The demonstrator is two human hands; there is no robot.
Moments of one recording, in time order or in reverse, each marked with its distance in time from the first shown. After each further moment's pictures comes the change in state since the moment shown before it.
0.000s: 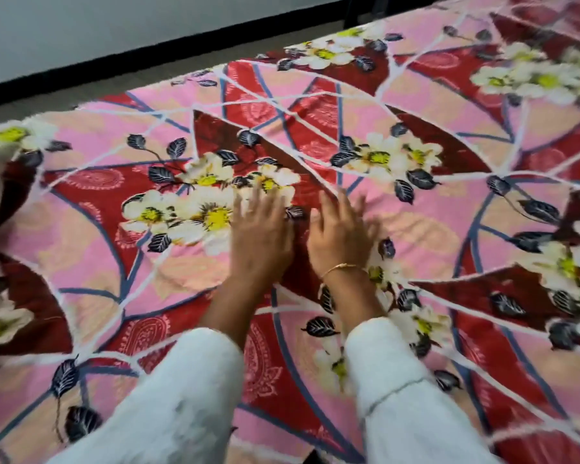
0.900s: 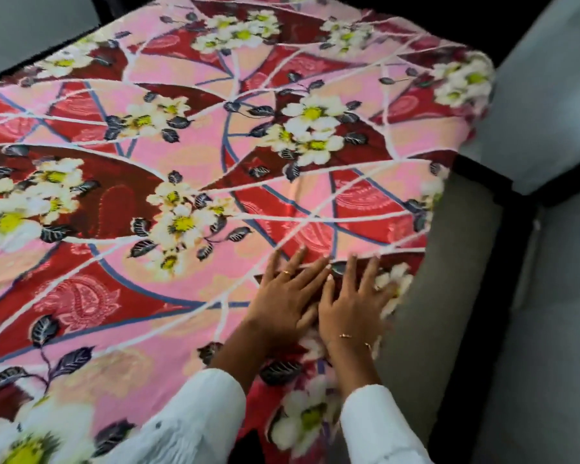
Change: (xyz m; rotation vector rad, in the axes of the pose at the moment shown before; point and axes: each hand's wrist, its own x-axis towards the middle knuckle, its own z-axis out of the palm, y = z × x) left_hand -0.235 0.216 -0.017 -0.011 -0.549 1.041; right_hand -0.326 0.174 -0.070 -0.055 0.204 0.962
